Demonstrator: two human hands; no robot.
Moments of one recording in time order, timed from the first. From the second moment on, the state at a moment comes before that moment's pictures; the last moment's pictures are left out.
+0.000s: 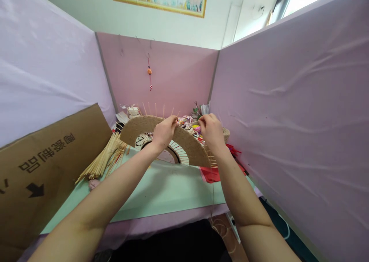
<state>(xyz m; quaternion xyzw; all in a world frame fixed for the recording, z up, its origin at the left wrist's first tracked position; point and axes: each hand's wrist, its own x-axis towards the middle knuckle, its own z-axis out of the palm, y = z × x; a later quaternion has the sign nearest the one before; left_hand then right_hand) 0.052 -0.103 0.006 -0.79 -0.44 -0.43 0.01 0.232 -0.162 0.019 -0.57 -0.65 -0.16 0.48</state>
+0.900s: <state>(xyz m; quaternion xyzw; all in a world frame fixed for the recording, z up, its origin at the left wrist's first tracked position) 0.082 -0.114 -0.024 -0.78 -0.40 -0.48 0.09 0.237 -0.192 -0.074 -0.56 -0.67 -0.13 0.47</state>
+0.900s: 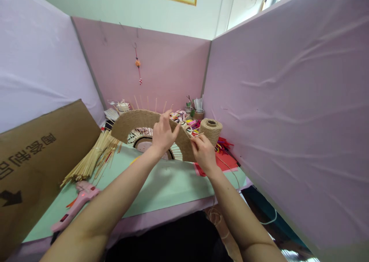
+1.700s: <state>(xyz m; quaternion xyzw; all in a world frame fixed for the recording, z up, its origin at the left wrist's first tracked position) 0.093 -0.113 -0.029 -0.85 -0.34 -0.40 -0.04 0.256 -0.211 -0.055 -0.54 -0.63 -0.12 0.54</state>
